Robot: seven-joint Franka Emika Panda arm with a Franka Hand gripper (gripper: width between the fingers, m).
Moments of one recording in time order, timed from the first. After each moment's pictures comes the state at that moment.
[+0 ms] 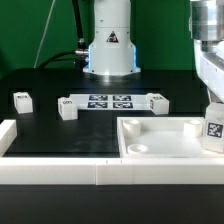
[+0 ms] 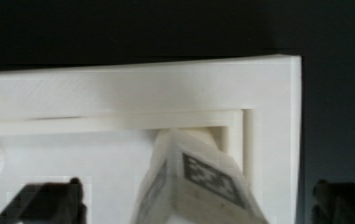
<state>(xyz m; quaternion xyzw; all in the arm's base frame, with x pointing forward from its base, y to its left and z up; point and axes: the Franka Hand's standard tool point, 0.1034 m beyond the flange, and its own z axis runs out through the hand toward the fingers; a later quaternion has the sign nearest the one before) 0.623 0.128 0.072 -0.73 0.69 0.03 0.05</state>
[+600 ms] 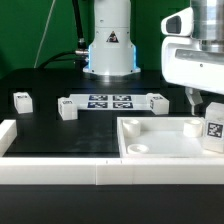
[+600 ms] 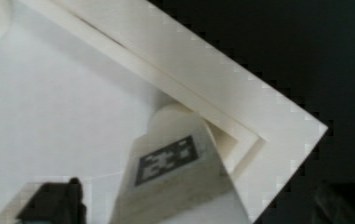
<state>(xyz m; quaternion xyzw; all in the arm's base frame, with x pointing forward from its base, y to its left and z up) 0.622 0.122 0.074 -0.91 0.42 0.02 0.04</state>
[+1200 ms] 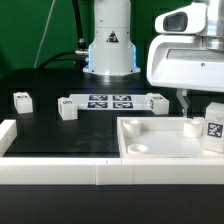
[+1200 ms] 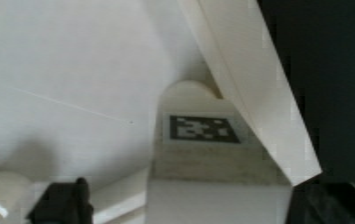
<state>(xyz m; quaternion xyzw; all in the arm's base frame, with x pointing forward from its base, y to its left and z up) 0.625 0.118 0.075 -0.97 0.23 0.00 0.02</state>
